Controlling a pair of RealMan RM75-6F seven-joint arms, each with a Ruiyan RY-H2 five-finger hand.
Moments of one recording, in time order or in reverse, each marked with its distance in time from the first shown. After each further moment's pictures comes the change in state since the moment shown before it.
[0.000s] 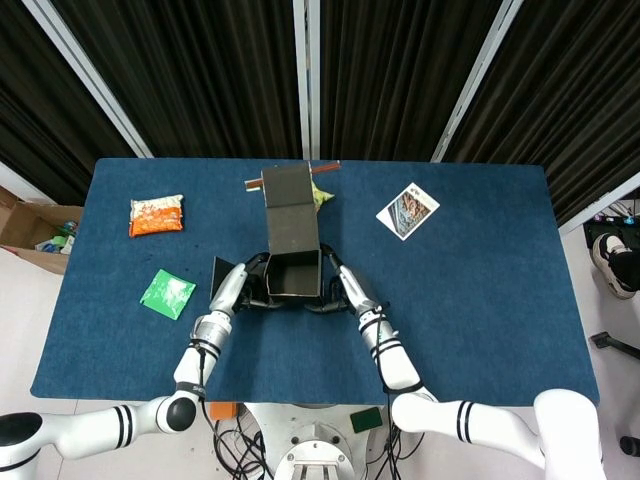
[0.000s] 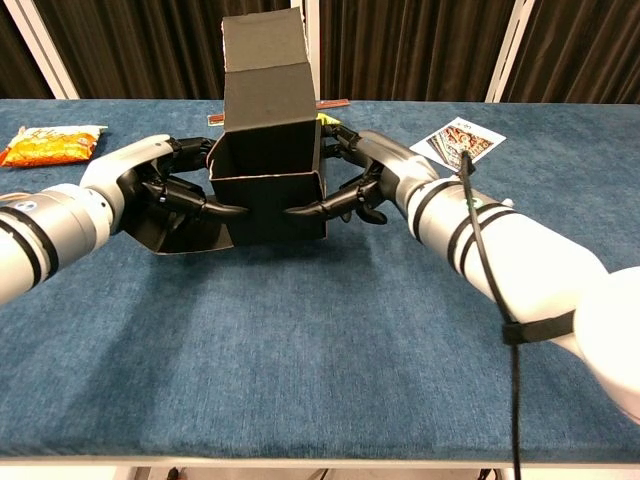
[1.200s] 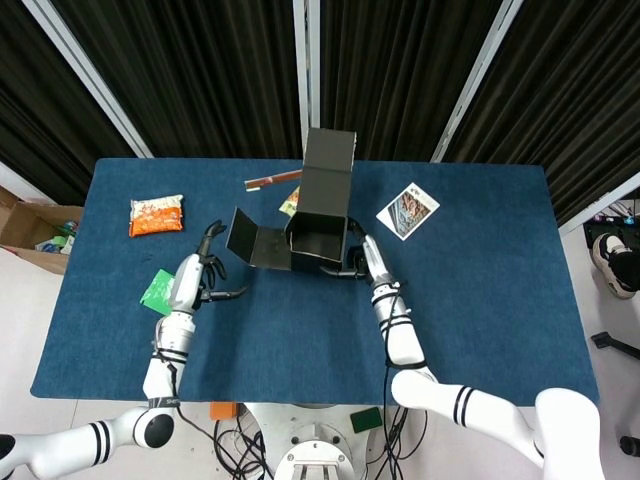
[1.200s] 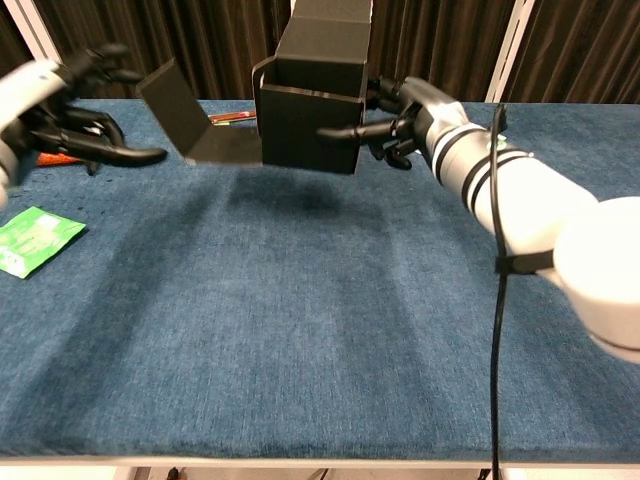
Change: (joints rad) left arm 0.132 0.061 0.041 0.009 0.279 0.320 -0.061; right arm 0.005 0.009 0.151 0.076 0.013 0.000 0.158
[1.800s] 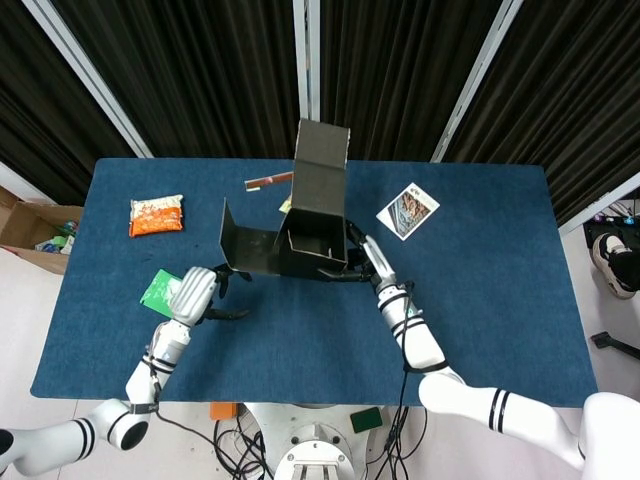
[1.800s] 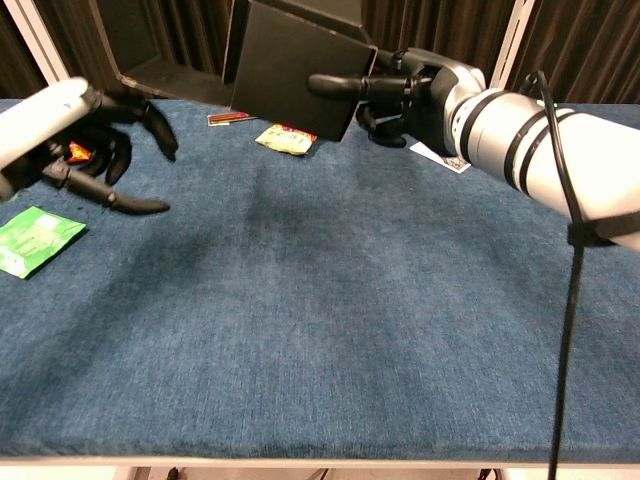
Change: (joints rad) left arm -0.062 0.037 0.144 0.226 0.311 0.010 -0.087; right arm -0.071 0.178 -0.008 -0.249 -0.045 -0.141 0.241
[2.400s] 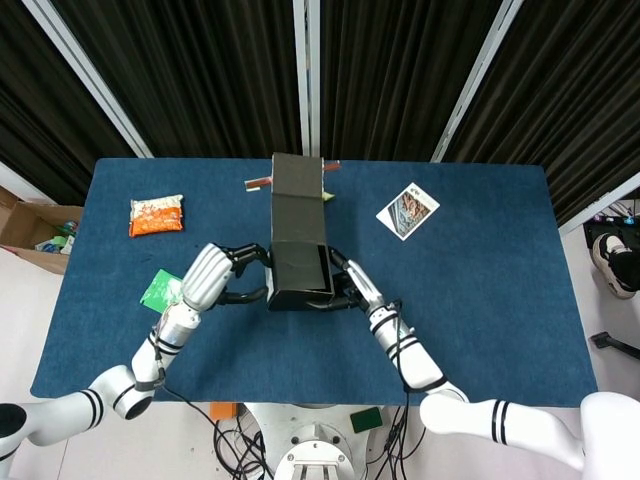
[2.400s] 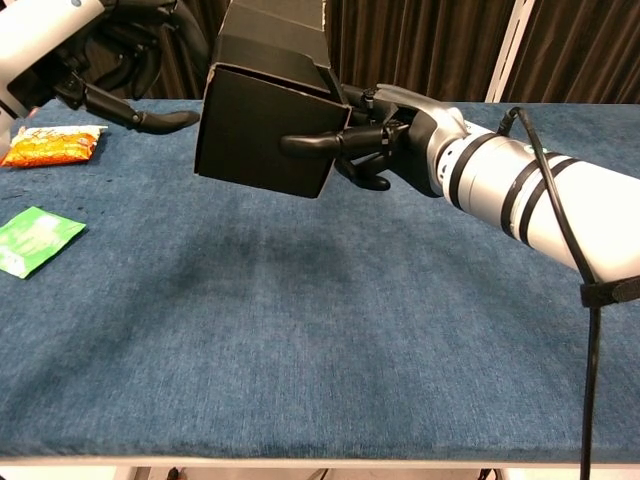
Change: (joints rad) left arm -0.115 0.010 -0.028 0.076 0.169 0.147 -0.023; right arm 0.007 0.006 -0.121 -0.032 -0.104 0.012 -0.017
